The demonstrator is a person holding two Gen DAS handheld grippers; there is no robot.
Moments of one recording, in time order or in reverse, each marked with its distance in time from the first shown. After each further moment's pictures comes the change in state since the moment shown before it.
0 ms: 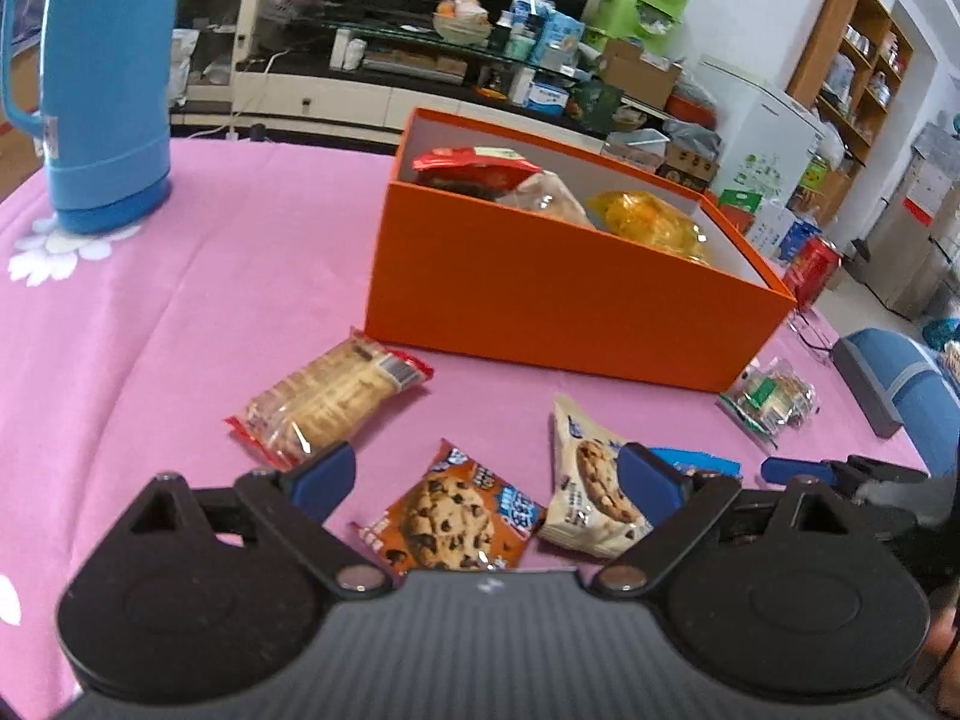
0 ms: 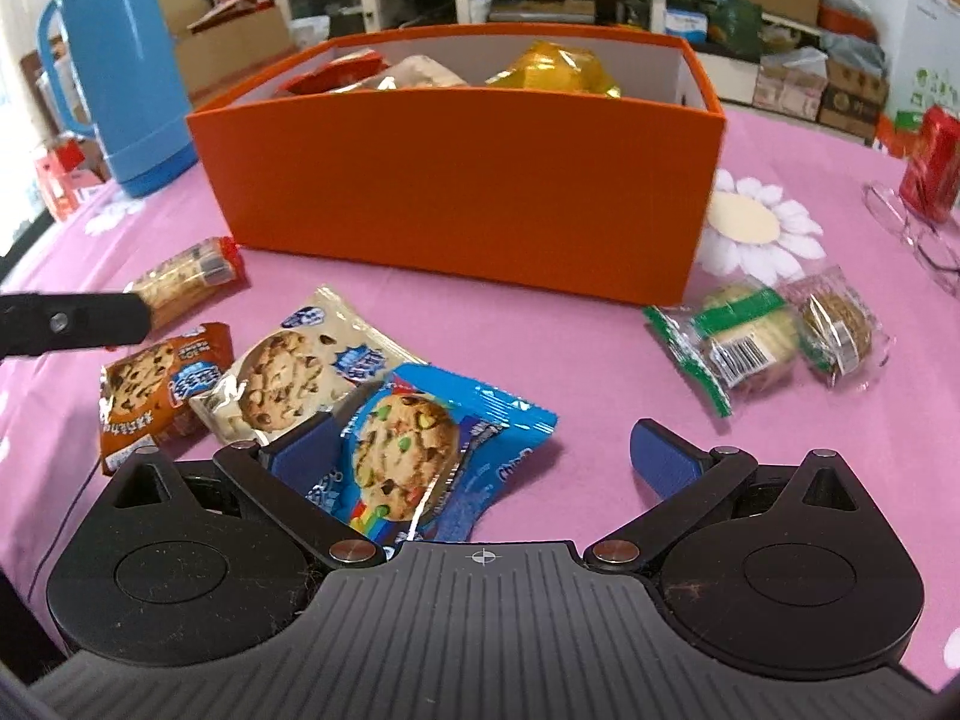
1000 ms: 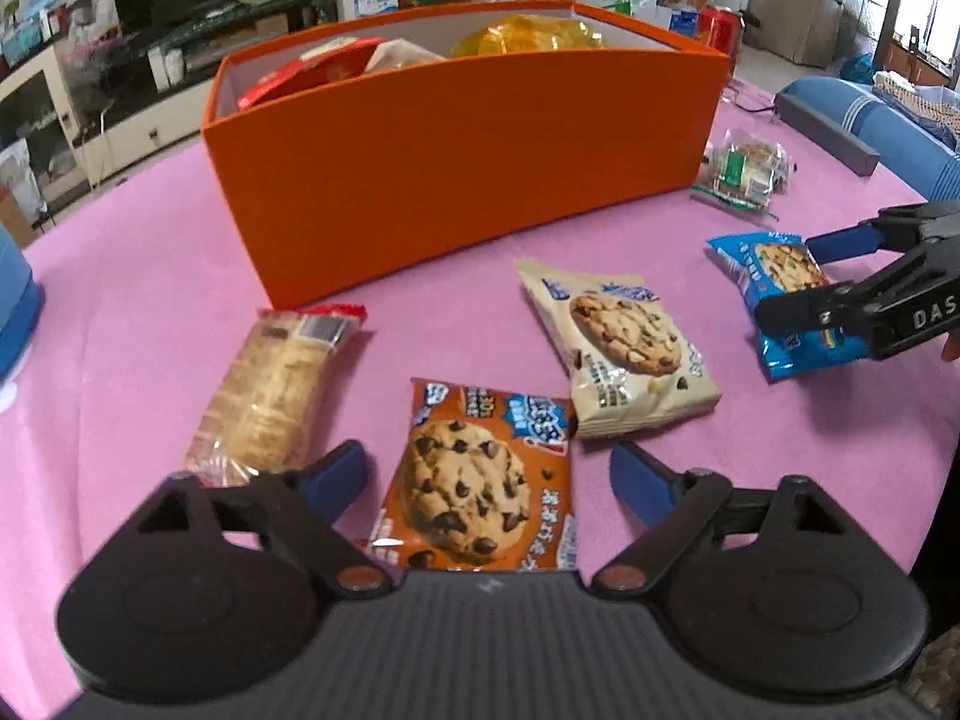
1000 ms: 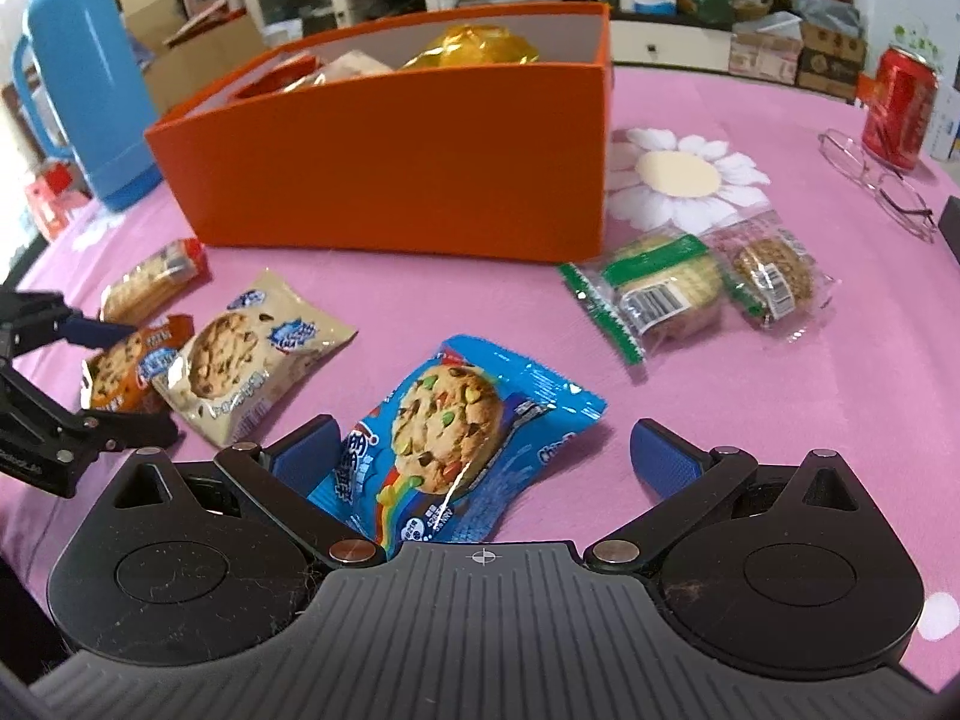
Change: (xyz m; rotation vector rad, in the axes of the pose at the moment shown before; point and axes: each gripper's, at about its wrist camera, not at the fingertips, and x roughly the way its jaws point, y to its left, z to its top) left arm 0.052 -0.007 -0.010 0.465 0.212 -0.072; right arm -0.008 -0.033 -0.013 0.058 0.025 0.004
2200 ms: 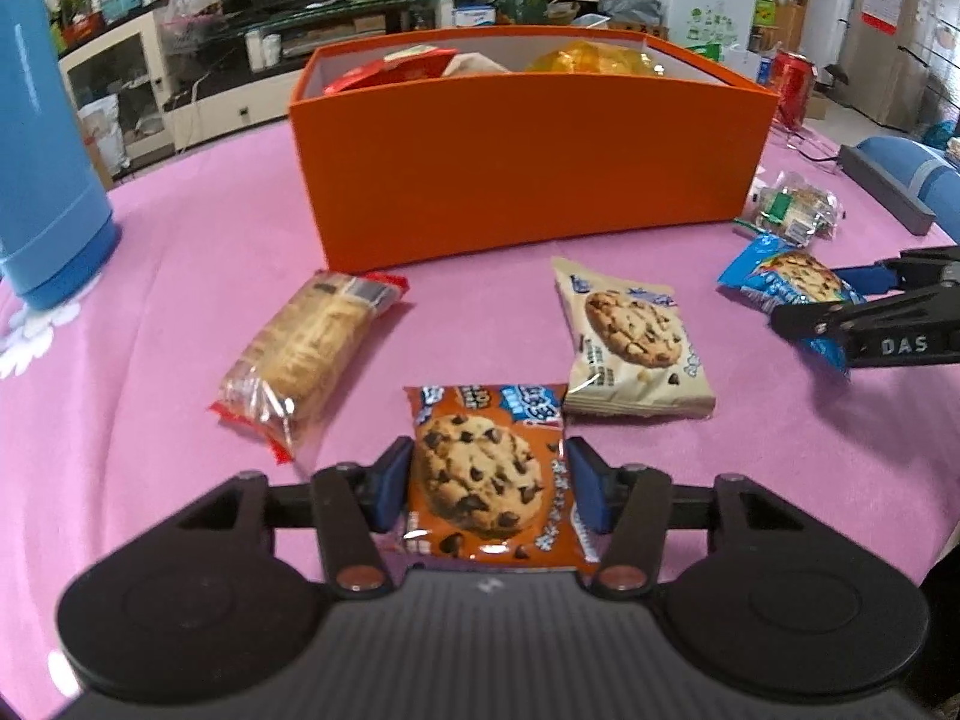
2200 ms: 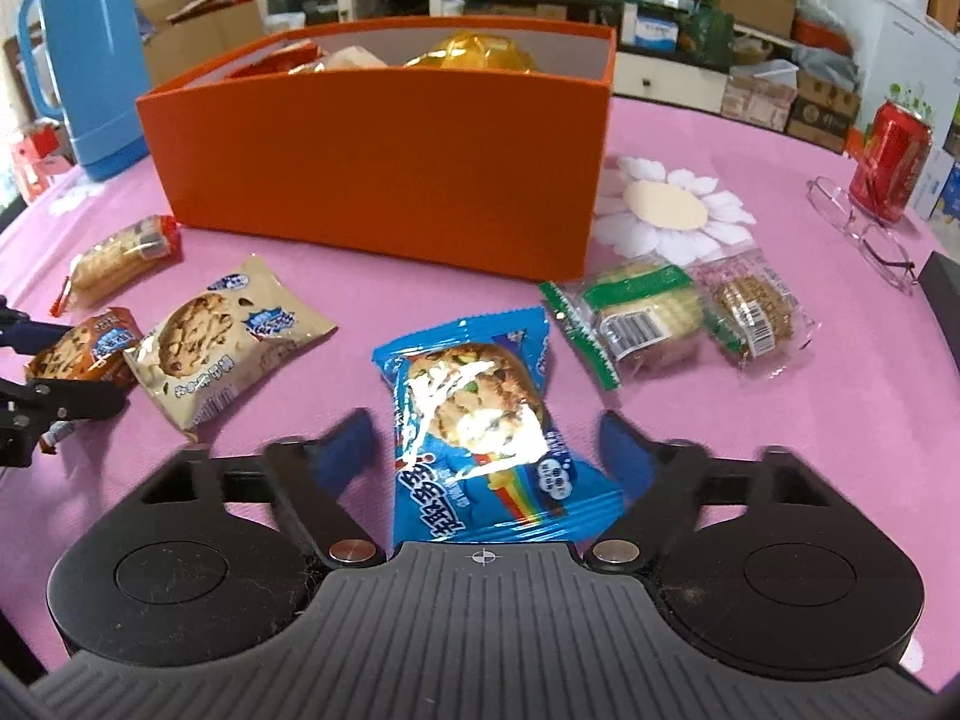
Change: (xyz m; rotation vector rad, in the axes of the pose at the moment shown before) left arm -0.017 -0.019 -0.017 -0.160 -0.039 0.146; right arm 0.000 0.003 -0.003 -0.094 -0.045 -0.079
